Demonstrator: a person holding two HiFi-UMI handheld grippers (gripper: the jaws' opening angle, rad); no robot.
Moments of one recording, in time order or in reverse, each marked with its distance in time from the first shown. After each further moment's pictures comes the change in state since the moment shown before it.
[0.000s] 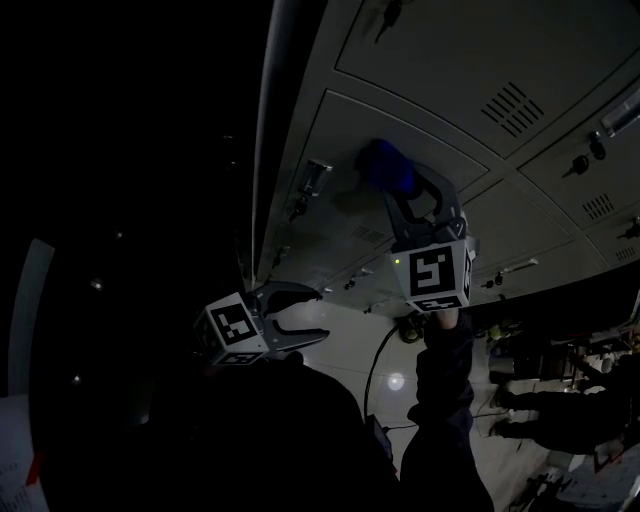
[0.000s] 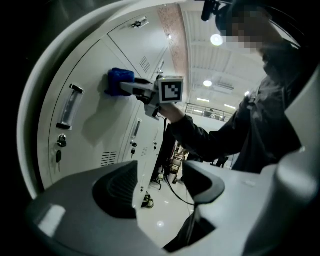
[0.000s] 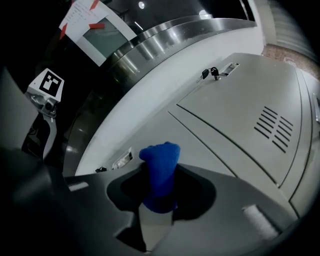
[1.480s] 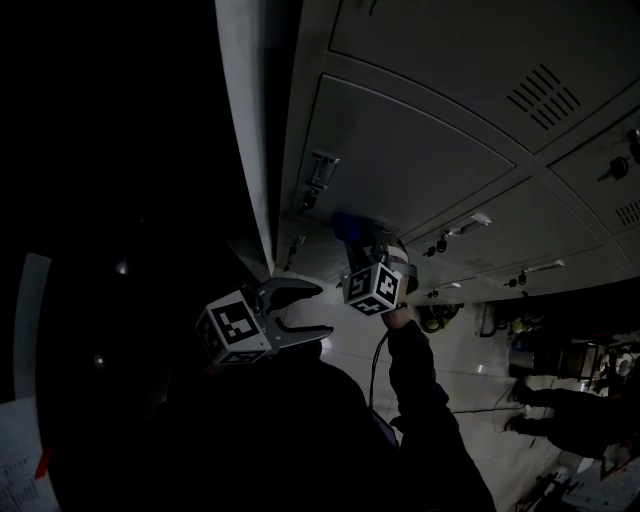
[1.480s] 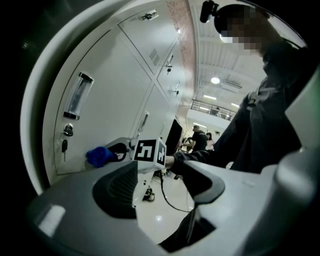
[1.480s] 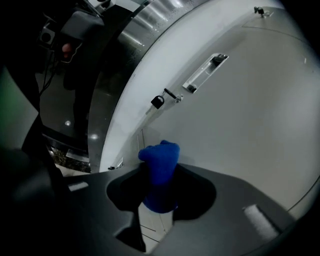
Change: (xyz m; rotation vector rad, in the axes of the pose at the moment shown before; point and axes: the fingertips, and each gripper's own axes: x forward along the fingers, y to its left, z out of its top) left arm 0.001 0.017 -0.015 -0.063 0.061 0.045; right arm 0.062 0.215 -0.182 0.015 0.274 0.266
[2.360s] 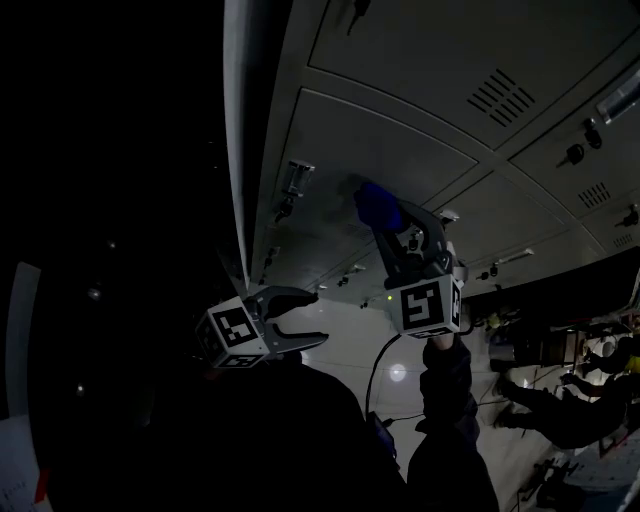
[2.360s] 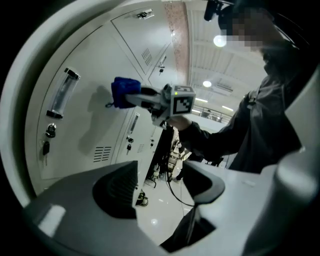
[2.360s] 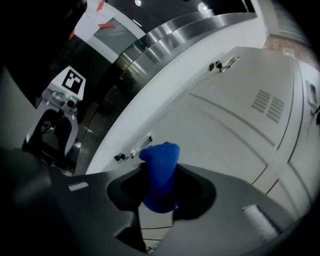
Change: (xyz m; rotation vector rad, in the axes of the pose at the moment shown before) left arm 0.018 -0.017 0.005 0.027 -0.034 -0.103; right arm -0.169 -0.139 0.103 -0.012 -0.214 -0.201
